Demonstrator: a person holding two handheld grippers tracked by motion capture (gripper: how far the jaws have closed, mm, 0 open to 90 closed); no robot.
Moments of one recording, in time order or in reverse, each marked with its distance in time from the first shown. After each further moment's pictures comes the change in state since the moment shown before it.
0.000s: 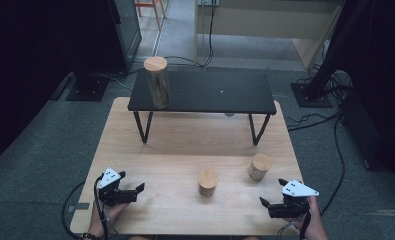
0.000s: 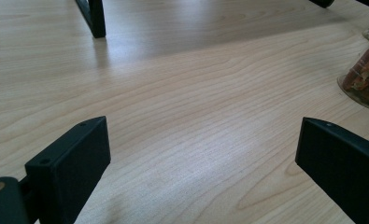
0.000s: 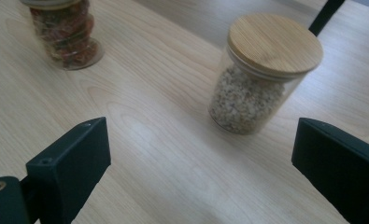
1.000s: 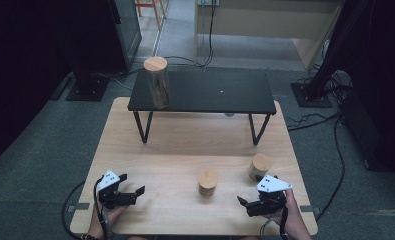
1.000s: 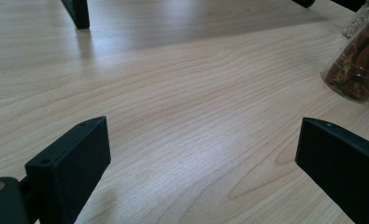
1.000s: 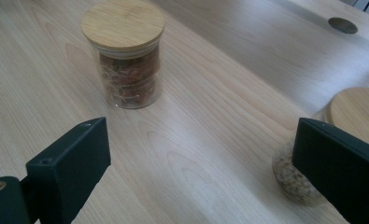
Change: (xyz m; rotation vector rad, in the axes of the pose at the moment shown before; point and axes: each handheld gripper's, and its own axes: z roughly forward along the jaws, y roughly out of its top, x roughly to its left) left arm 0.010 -0.010 0.001 -0.006 -0.060 0.010; right arm 0.029 0.046 0.030 0.005 0.103 -0.075
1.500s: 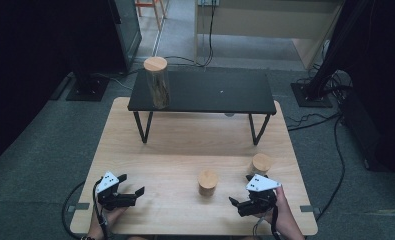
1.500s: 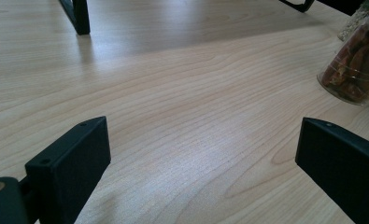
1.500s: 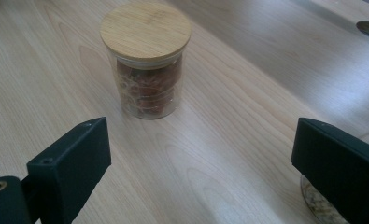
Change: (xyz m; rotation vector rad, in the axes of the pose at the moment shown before) left arm -0.001 -0.005 -0.003 -0.021 0.001 -0.002; right arm 0.008 0.012 0.018 0.015 0.035 -0.025
